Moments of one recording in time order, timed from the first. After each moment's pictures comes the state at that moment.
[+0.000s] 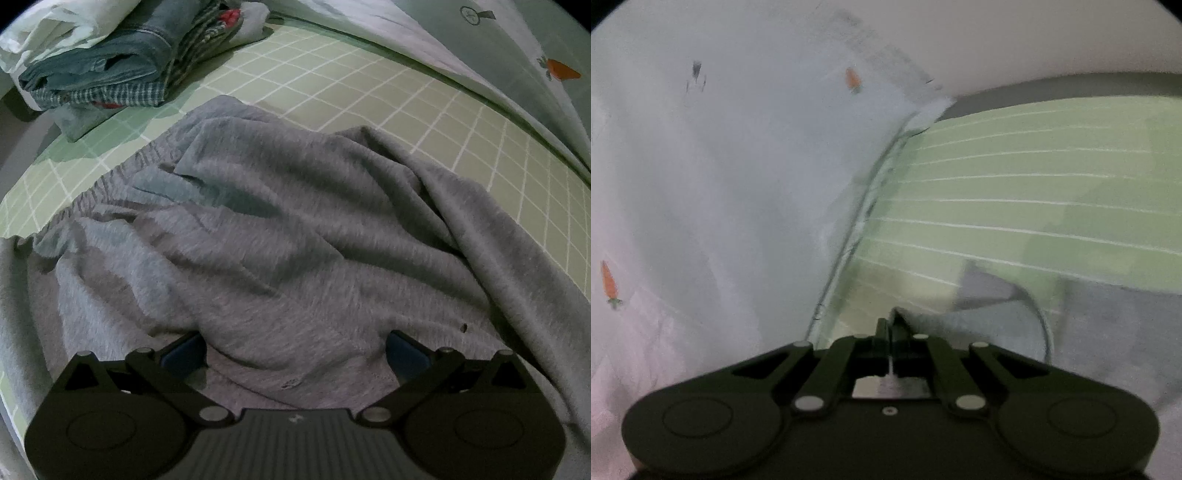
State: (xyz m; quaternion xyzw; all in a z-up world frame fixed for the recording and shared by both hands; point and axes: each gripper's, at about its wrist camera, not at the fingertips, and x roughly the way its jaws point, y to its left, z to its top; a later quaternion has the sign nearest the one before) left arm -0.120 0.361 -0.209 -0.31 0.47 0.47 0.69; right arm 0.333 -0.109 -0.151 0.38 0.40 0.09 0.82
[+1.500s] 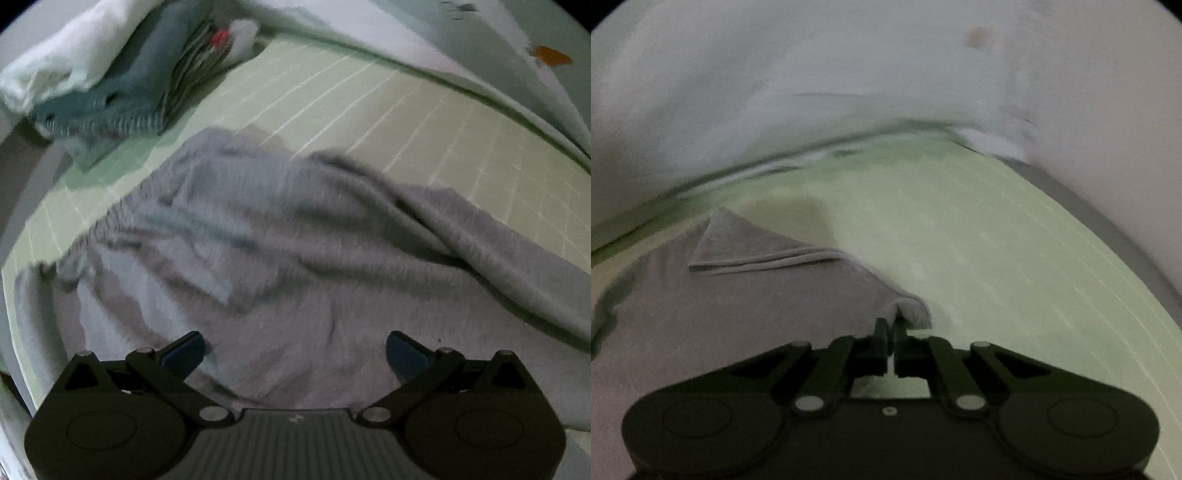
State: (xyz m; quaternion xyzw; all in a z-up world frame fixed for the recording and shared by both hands) left arm -0.086 0.341 -0.185 -0.25 0.50 0.47 0.68; right arm 0.434 -0.078 -0.232 -0.06 0.39 0.10 0.91
